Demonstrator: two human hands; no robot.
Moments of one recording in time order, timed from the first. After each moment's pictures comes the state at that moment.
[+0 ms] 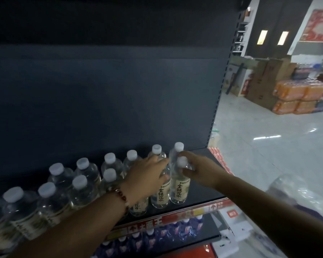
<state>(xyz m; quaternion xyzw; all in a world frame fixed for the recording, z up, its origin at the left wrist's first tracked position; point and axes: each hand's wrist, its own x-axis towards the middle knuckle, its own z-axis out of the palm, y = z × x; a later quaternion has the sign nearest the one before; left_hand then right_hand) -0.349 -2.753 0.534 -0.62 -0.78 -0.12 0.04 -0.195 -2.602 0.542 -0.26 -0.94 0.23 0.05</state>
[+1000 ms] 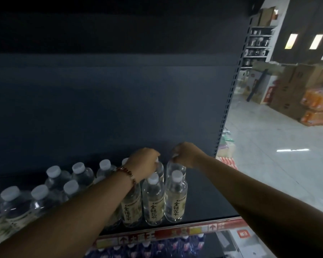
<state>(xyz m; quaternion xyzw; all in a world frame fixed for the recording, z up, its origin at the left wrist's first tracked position) -0.381 -2.688 0.557 -0.47 -0.87 -0.12 -0.05 -0.281 -2.533 0.560 -0.26 -0.94 0.22 0.01</state>
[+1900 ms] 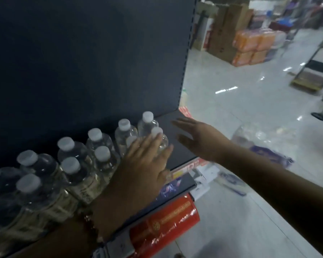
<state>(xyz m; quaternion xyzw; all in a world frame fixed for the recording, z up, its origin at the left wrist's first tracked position) -0.306 -2.769 0.524 -0.73 -0.67 -0.14 0.06 -0.150 -2.601 0.547 -0.29 -0.94 0.13 0.10</state>
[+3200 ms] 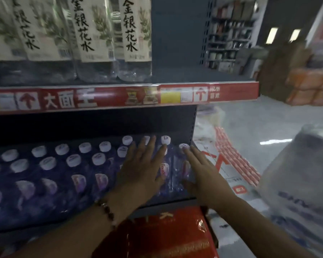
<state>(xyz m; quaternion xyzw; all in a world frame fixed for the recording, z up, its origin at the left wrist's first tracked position) -0.242 -2.680 0.106 -0.55 -0.82 -0.08 0.17 -0.087 -2.540 0.089 -0.22 -0.95 0.15 0.18</state>
